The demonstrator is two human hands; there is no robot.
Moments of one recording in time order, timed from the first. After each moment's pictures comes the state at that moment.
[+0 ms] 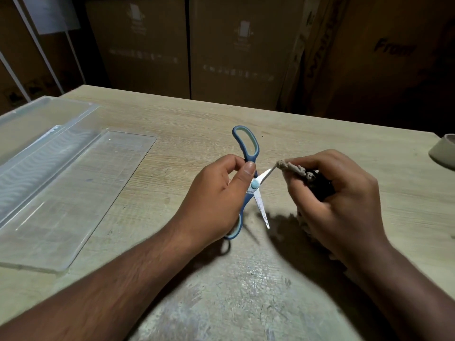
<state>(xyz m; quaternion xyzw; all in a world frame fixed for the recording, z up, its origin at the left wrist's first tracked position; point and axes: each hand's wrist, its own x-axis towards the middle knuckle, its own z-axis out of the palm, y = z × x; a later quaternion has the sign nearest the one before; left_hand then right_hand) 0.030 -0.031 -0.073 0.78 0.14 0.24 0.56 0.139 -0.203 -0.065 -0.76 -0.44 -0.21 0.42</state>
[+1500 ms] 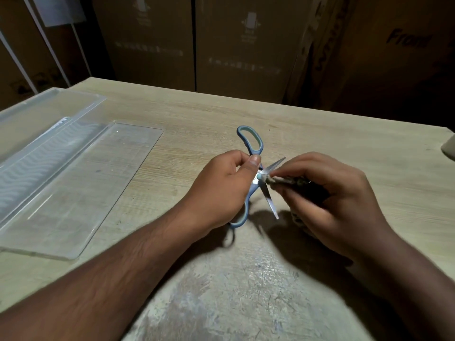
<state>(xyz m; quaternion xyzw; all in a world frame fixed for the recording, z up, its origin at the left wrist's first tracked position) 0.034 -0.024 -0.071 0.80 0.18 0.18 0.55 0.137 -0.199 -0.063 -0.72 -0.55 -0.11 0.41</state>
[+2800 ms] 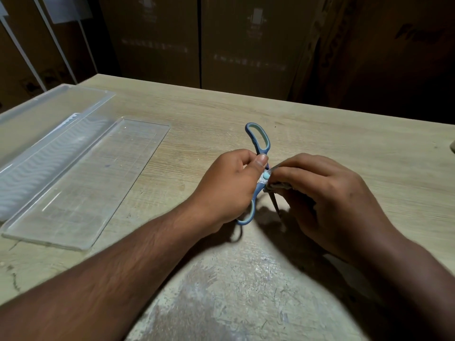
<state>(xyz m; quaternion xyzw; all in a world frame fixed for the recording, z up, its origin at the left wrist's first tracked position) 0.036 -0.026 -0.075 0.77 0.20 0.18 0.58 0.129 -0.196 -0.062 -0.73 -0.61 -0.19 0.25</state>
